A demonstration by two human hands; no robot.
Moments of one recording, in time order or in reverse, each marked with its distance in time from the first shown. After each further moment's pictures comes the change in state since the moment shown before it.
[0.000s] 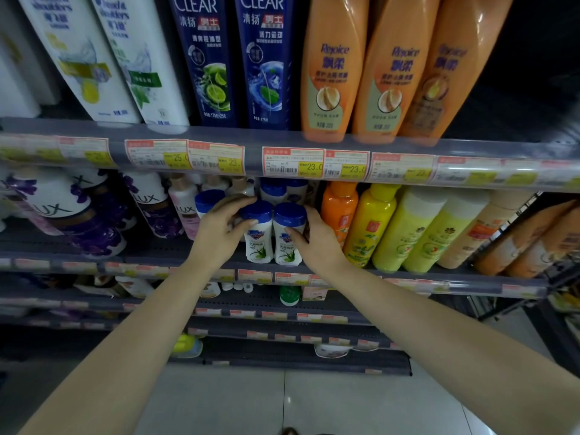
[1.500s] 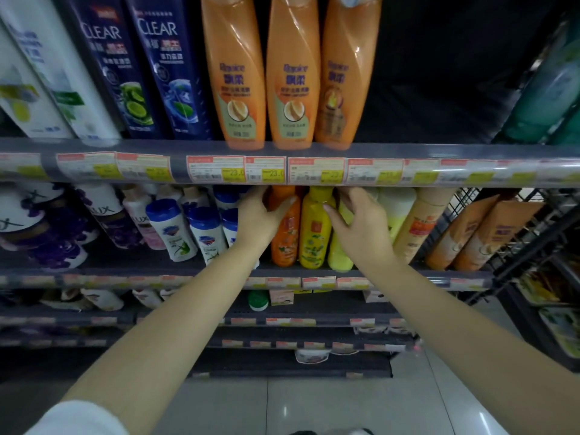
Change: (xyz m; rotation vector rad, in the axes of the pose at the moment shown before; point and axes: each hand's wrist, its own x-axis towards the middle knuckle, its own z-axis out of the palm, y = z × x) left_hand 0.042 0.131 0.101 -0.177 0.113 -0.176; right_hand -0.030 0.003 -0.157 -0.251 0.303 -0.169
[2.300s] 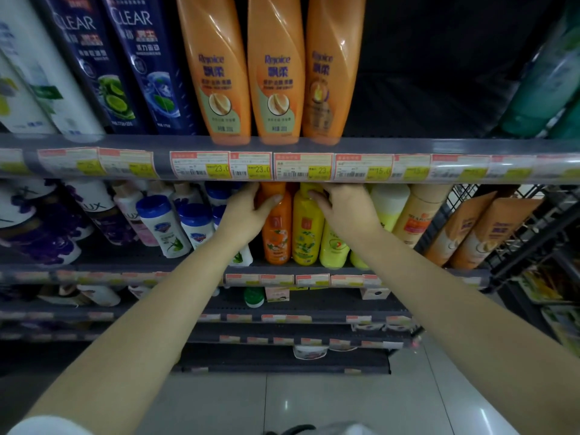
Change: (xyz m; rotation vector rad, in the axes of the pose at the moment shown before) left_hand 0.004 0.001 -0.011 0.151 -0.196 -0.015; right_hand 0.033 0.010 0.007 -0.380 -0.164 -0.126
